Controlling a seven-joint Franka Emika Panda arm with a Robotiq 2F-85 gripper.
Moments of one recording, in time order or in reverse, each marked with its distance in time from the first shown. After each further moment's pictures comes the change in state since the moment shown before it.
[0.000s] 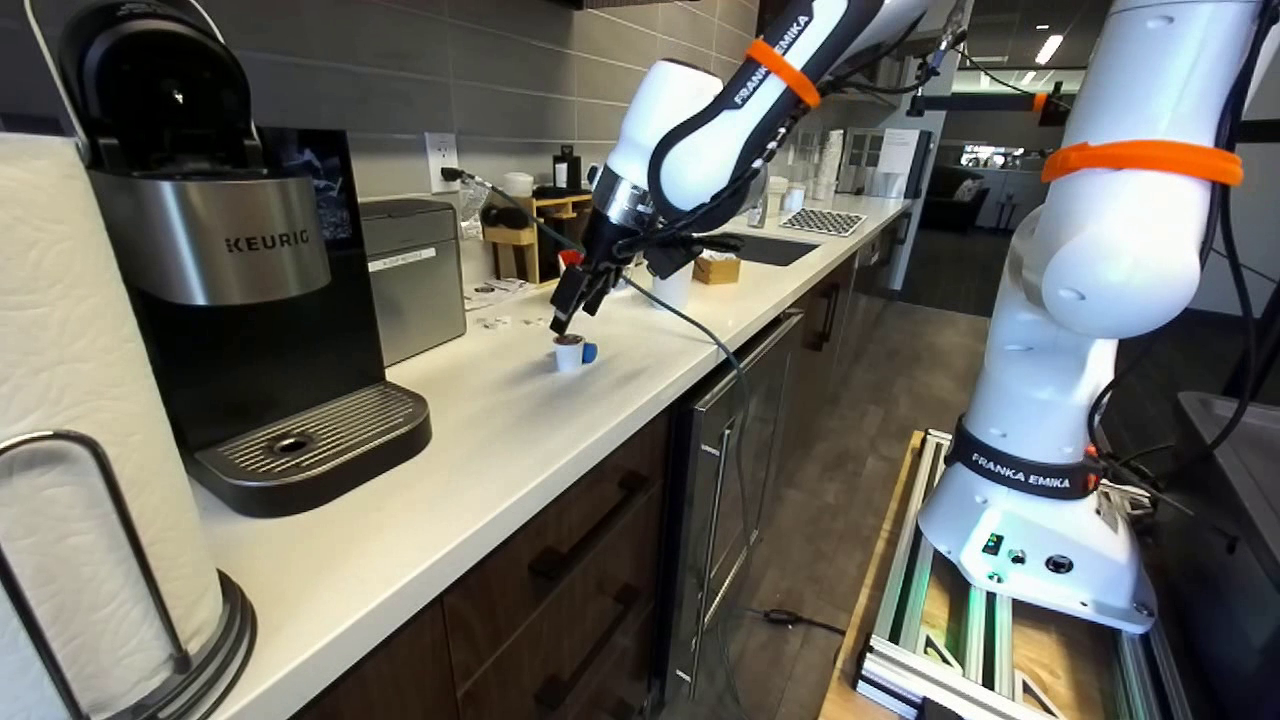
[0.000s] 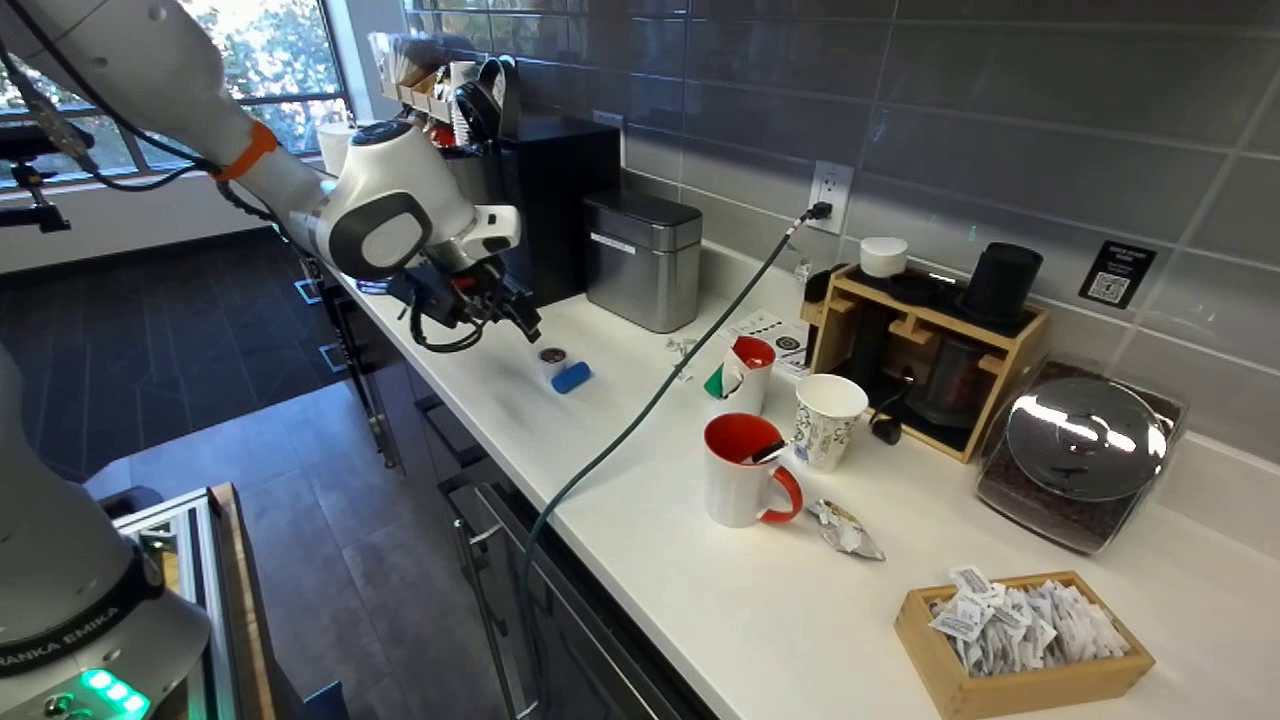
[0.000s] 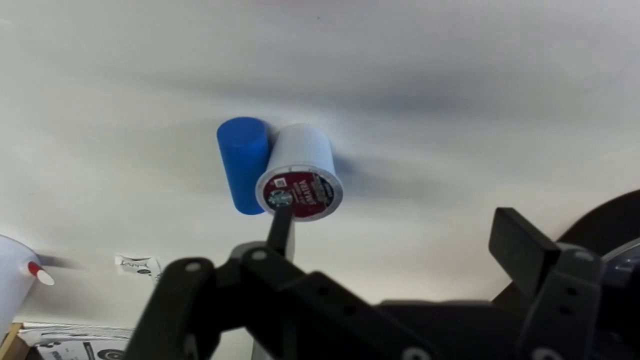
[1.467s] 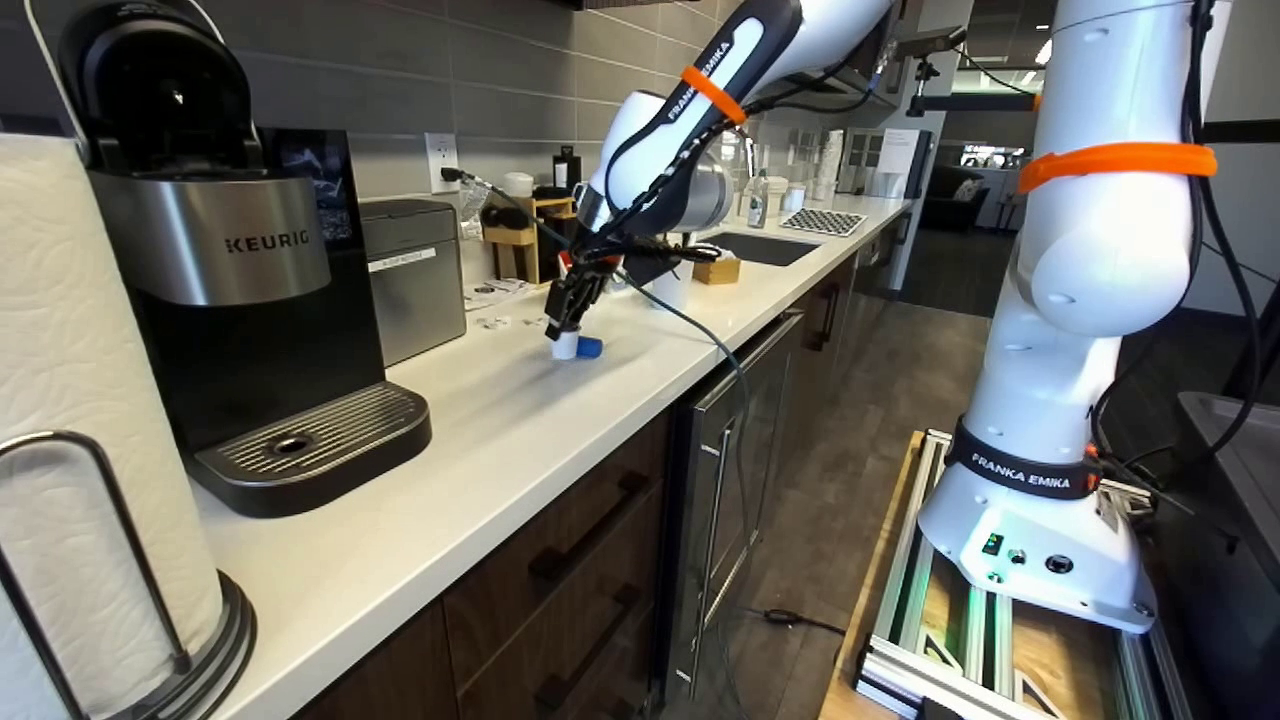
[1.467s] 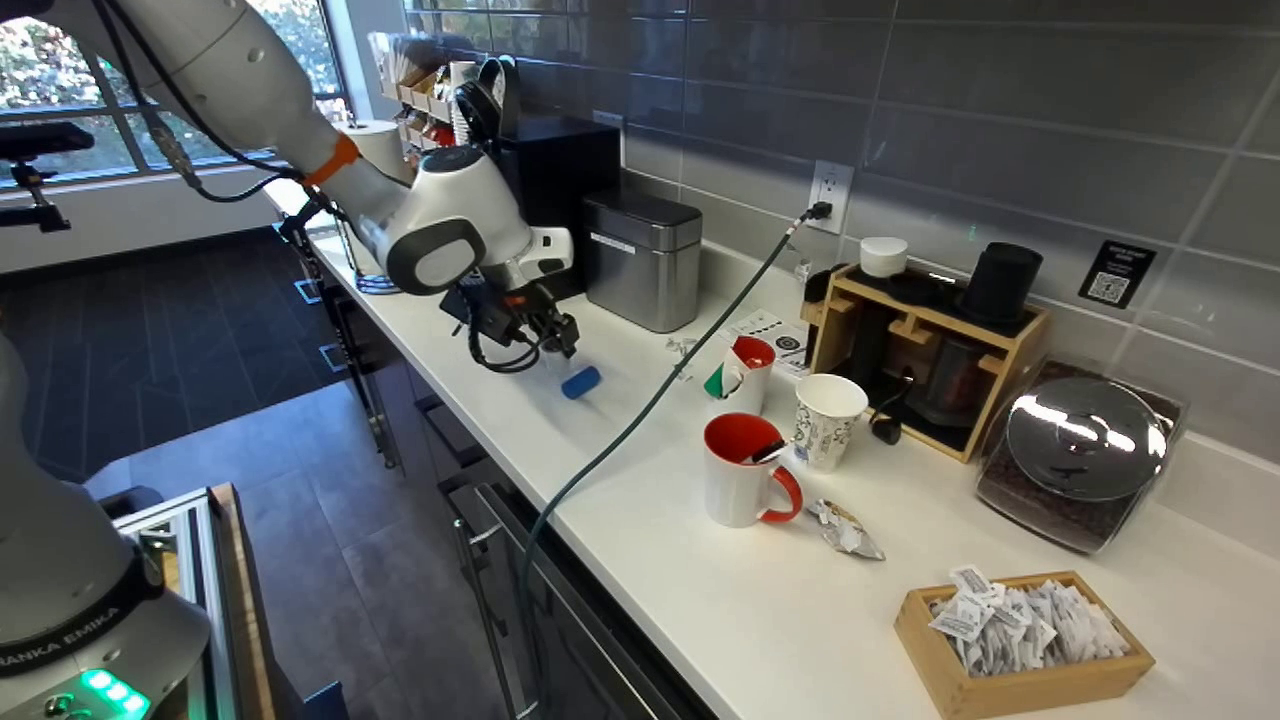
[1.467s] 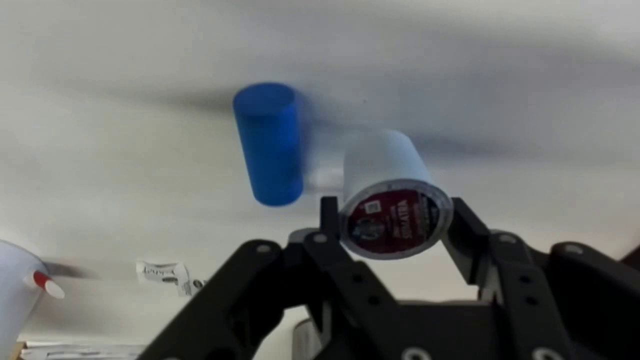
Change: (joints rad) arm -0.063 0.168 -0.008 0.150 0.130 -0.002 -0.182
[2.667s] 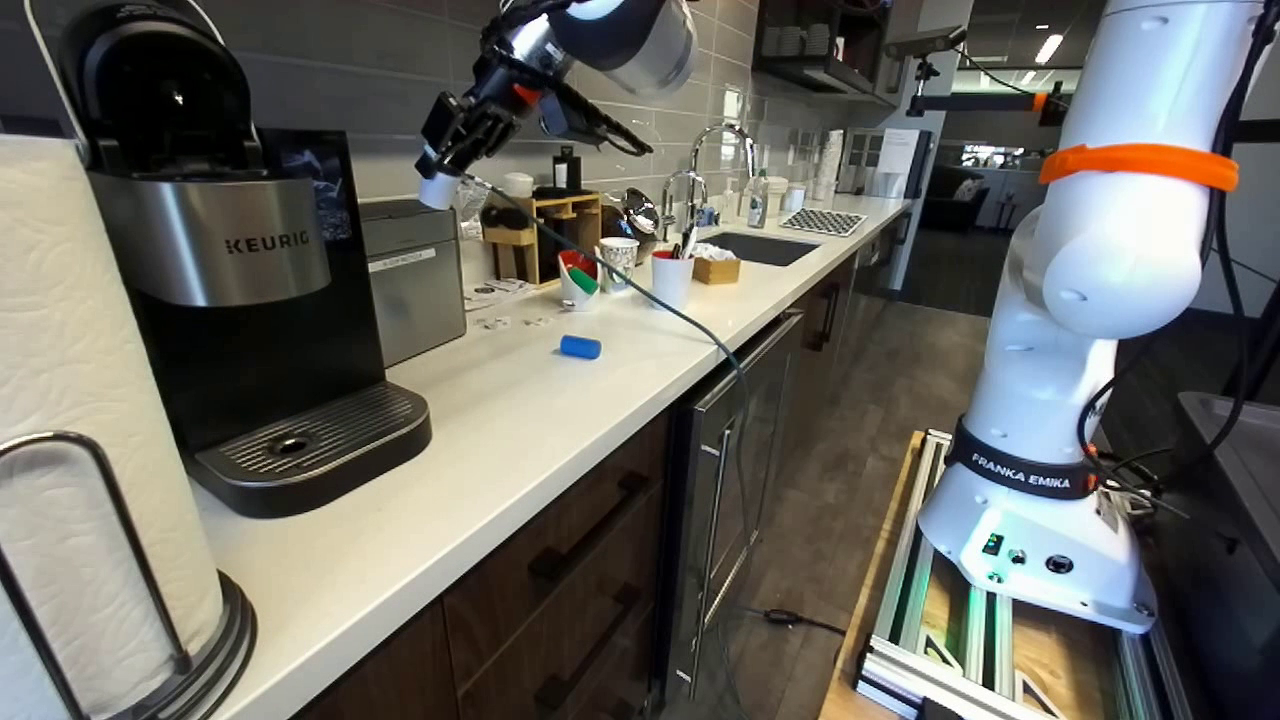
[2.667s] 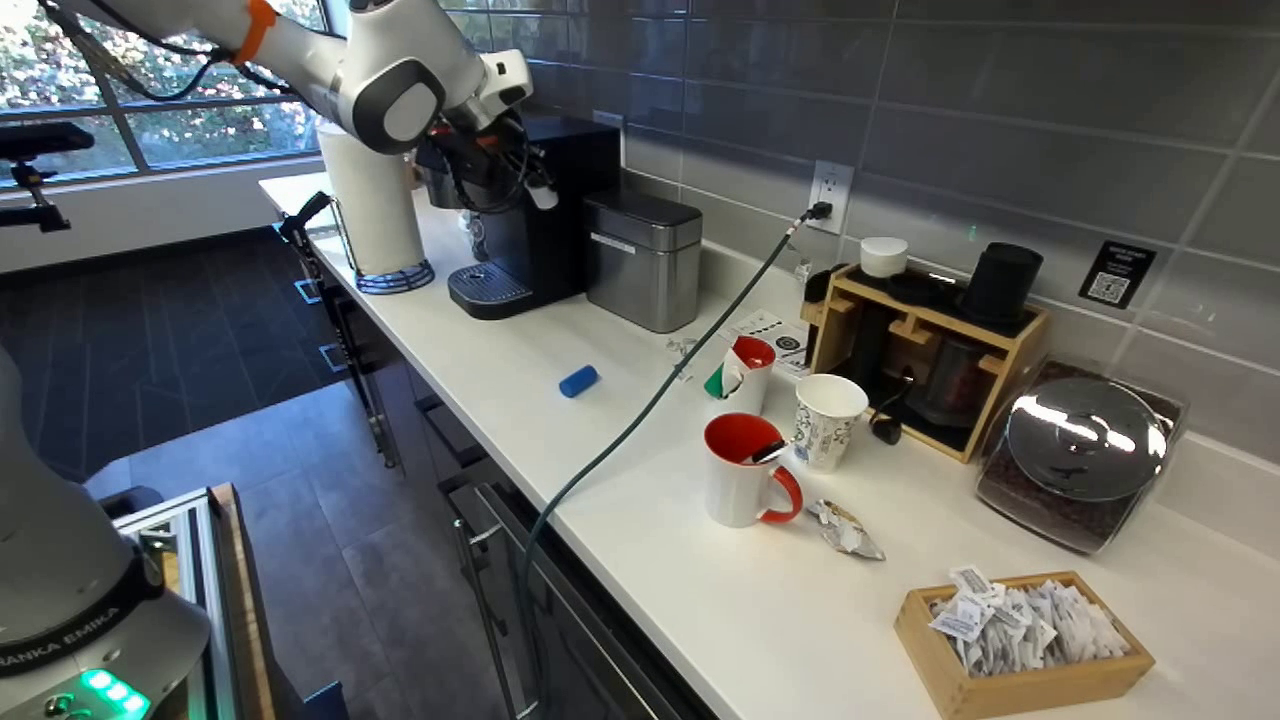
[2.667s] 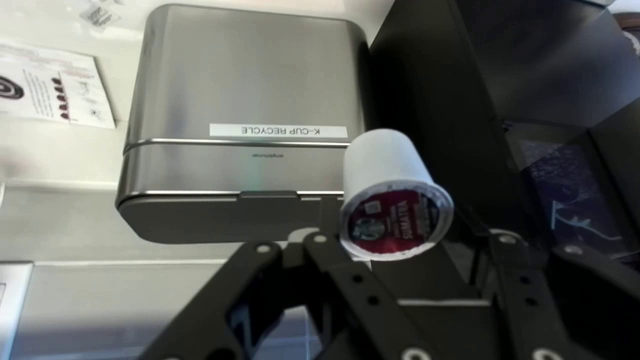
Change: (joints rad) arm 0.069 -0.158 0.115 0.237 0.066 -0.037 0.048
